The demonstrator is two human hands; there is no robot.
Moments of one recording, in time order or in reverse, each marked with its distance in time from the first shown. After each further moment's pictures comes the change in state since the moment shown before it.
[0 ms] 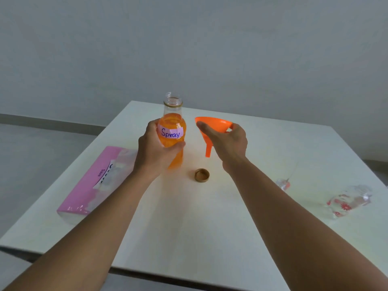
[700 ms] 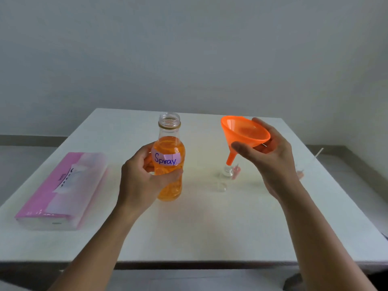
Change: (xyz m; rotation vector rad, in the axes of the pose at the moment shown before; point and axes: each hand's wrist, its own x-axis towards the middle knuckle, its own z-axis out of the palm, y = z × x) left_hand -0.112 0.057 0.005 -0.252 -0.191 0.117; right_hand -0.064 0.010 -0.206 0.103 -0.008 -0.342
